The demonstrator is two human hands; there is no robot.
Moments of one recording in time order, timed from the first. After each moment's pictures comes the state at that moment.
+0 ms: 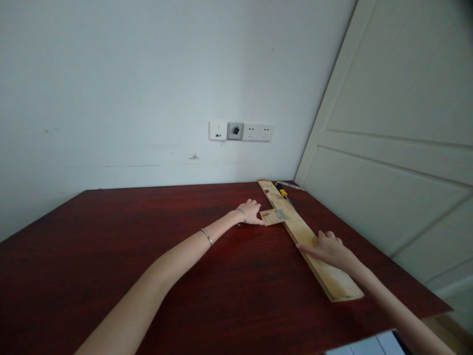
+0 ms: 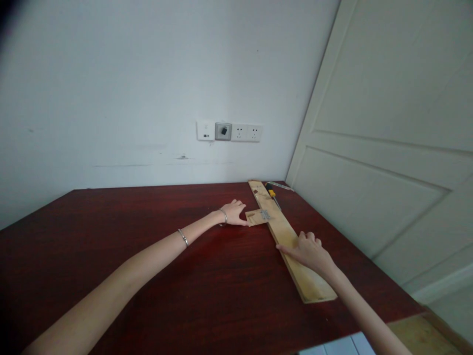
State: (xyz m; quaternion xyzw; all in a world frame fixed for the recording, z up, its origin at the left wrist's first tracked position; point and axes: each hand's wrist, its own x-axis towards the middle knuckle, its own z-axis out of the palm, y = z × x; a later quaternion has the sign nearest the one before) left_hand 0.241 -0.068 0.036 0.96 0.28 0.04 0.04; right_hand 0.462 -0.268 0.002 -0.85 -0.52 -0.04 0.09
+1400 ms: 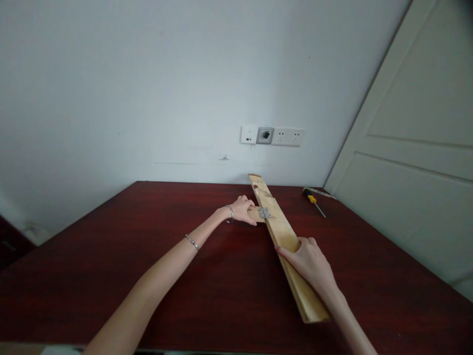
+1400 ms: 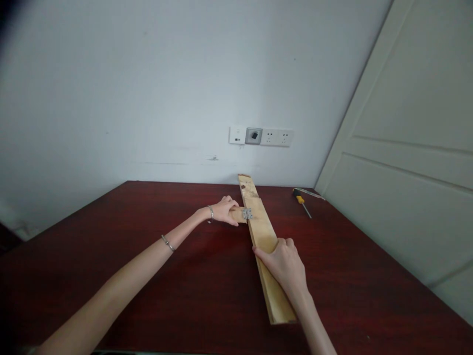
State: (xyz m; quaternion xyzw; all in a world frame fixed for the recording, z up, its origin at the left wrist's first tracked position) left_hand 0.096 -0.083 0.068 0.93 0.36 0.07 0.10; right_hand 0.278 -0.278 0.054 -0.81 -0.55 0.08 0.19
